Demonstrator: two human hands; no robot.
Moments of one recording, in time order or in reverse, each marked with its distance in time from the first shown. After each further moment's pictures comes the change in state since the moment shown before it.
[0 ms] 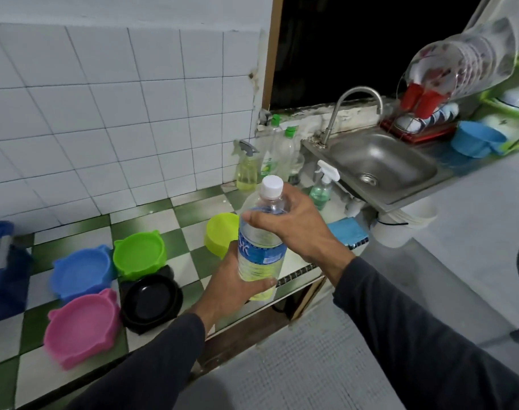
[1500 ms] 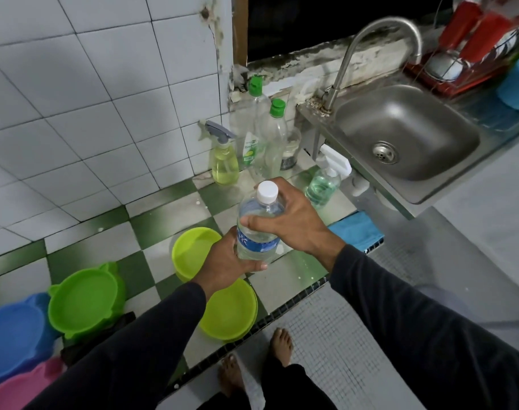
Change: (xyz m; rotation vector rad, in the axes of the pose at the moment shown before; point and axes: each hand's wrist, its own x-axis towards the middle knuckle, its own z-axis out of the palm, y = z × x) left_hand 0.214 -0.101 0.023 0.033 -0.169 -0.244; right_hand 0.195 0.131 -0.043 0.019 -0.079 0.058
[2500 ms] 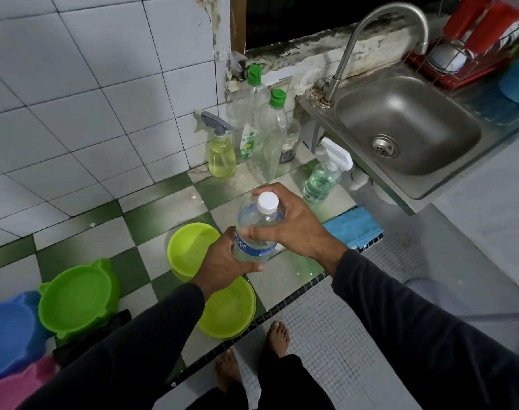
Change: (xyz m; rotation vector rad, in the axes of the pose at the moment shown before) left_hand 0.000 -0.018 0.005 -0.018 0.014 0.013; right_hand -0.003 0.018 0.000 -0.009 -0.075 0.073
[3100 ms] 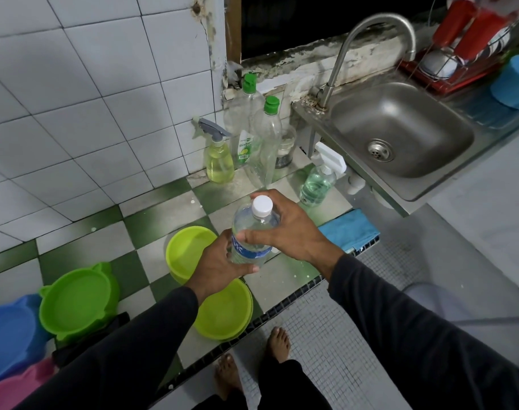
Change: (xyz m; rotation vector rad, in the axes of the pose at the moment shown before) left_hand -0.011 0.017 -0.004 0.060 0.006 -0.047; right_hand -0.010 0.001 -0.003 -0.028 -0.009 0.023
